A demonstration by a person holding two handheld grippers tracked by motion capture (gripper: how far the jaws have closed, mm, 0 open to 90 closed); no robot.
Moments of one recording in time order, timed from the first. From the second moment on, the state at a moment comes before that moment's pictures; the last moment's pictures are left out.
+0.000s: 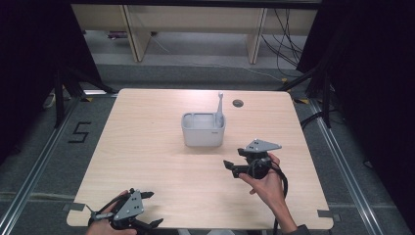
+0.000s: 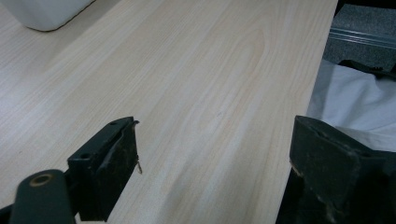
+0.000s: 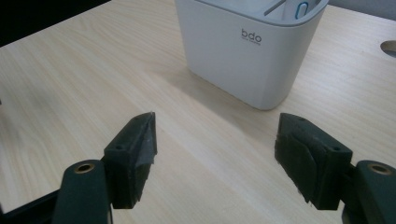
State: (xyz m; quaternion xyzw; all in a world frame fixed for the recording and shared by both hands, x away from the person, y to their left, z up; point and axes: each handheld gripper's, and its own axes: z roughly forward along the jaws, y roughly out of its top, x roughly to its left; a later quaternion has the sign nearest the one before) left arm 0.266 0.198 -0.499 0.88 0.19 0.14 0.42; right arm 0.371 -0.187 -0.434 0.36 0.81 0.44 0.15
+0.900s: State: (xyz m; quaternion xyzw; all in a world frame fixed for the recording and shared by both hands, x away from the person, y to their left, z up) left arm 0.267 0.198 -0.498 0.88 0.19 0.14 0.41; right arm 0.338 -0.193 -0.455 0.37 0.81 0.43 0.12
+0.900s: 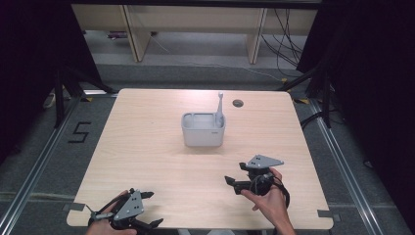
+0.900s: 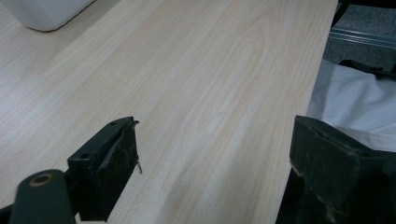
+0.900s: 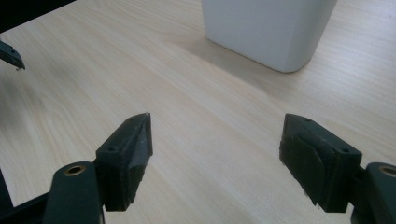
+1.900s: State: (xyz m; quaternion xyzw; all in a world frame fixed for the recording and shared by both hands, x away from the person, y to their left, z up) left arm 0.267 0.199 -0.497 0.88 0.18 0.15 0.41; right arm 0.308 -0.212 -0.479 0.39 0.81 0.42 0.12
